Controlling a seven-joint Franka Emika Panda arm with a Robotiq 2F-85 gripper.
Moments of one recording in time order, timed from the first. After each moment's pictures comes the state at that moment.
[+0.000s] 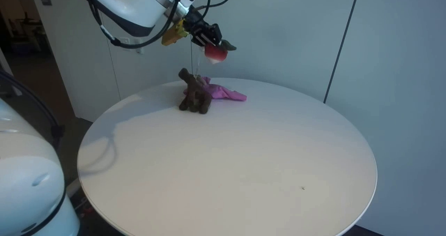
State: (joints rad) arm -0.20 -0.32 0.18 -2.32 -0.95 2.52 0.87
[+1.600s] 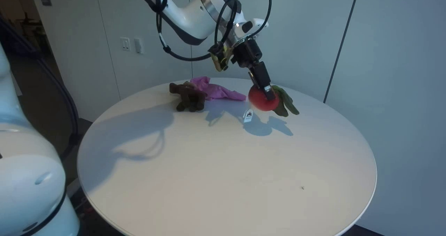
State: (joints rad) arm -0.18 0.01 -0.09 -2.05 -0.80 1.79 1.19
